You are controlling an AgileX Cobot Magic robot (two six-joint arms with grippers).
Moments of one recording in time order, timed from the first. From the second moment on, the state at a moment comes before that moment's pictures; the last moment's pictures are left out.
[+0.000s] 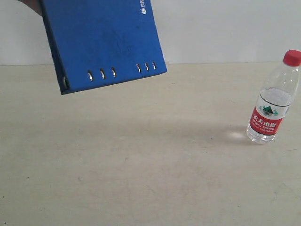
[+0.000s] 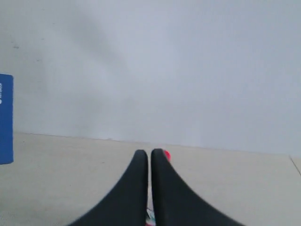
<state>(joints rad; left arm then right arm) 0.10 0.44 0.00 -0.84 -0.14 0.73 0.66 0.22 -0.74 -0.56 0.75 0.45</state>
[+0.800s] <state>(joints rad) 0.10 0.44 0.00 -0.84 -0.15 0.73 0.66 0.08 -0.09 -0.52 0.40 0.84</state>
